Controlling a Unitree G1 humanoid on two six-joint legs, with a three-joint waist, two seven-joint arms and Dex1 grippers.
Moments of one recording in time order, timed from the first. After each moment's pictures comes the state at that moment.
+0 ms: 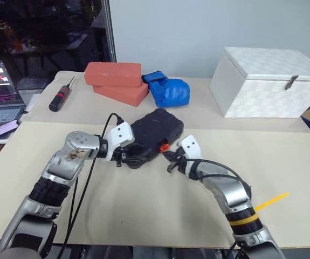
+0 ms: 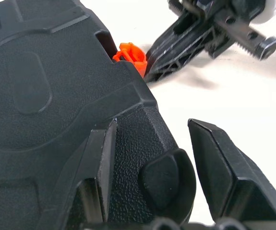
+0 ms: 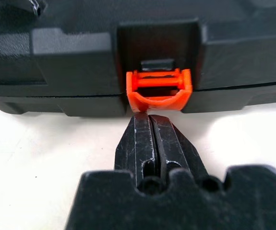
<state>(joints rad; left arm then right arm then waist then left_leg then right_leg) -0.62 0.67 -0.26 0.00 -0.19 0.47 -1.10 -0.41 -0.26 0.22 -0.12 0.17 0.61 0.45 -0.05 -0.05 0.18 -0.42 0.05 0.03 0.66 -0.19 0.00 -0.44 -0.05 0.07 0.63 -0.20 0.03</state>
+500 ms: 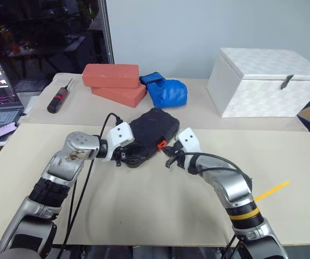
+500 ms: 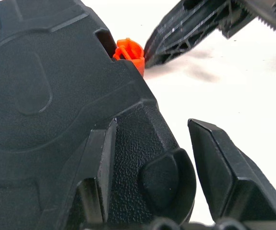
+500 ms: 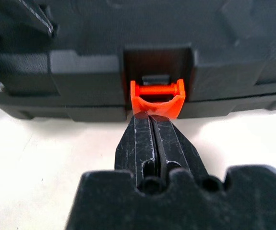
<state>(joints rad) -0.61 0.67 -0.25 0.00 -0.17 0.48 -1.07 -0.49 -0.26 0.23 -0.17 0.17 0.72 0.44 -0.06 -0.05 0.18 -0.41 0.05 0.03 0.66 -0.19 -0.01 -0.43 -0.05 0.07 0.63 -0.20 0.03</state>
